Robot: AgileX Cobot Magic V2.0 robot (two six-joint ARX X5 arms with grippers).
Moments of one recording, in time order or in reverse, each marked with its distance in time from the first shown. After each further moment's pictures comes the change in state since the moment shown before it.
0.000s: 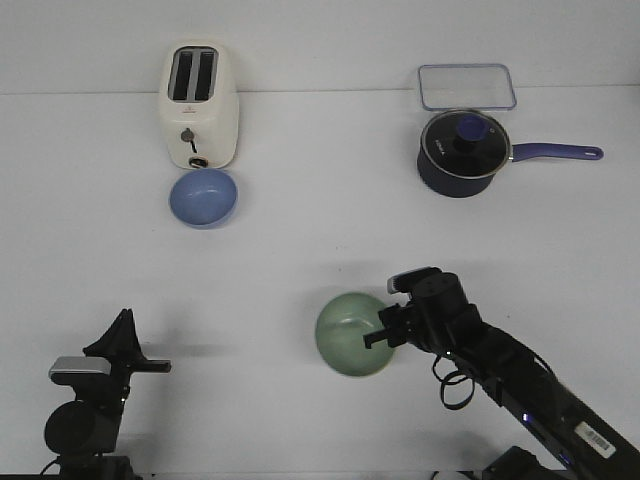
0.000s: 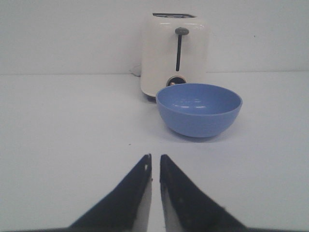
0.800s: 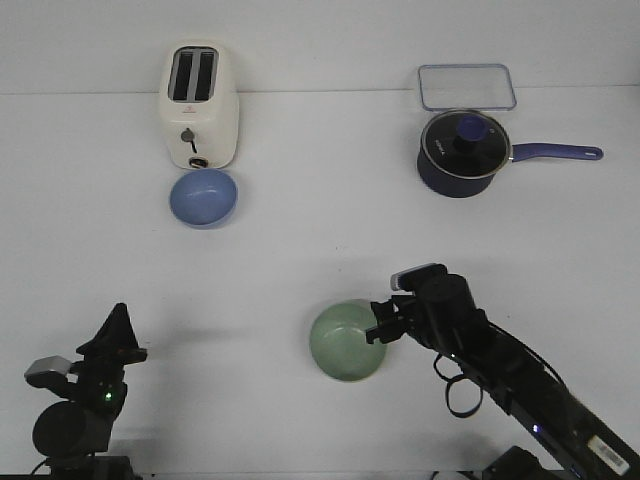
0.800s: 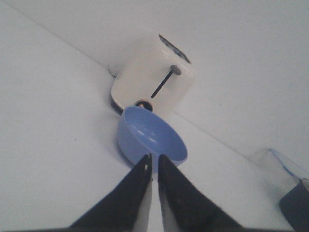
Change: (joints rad) left arm 0.000 0.056 0.099 -0.010 0.001 -0.600; right arm -0.001 -0.061 -0.011 0.076 0.038 -0.032
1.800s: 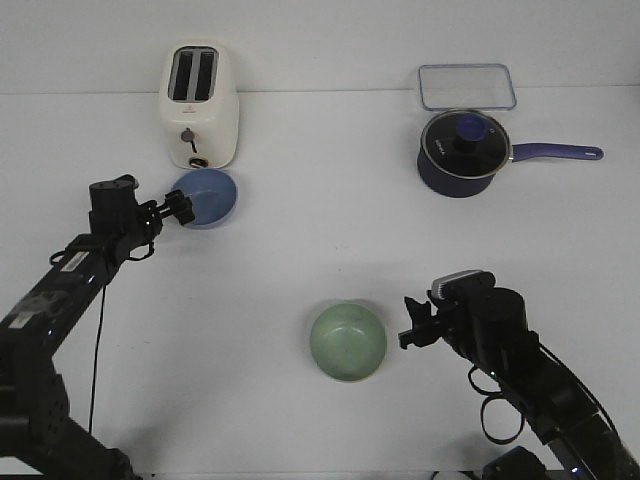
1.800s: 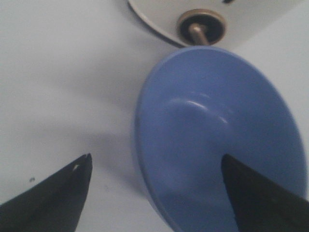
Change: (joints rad) left arm 0.019 1.685 1.056 -0.142 0.172 0.193; right arm -0.105 -0.217 0.000 -0.115 0.026 -0.083
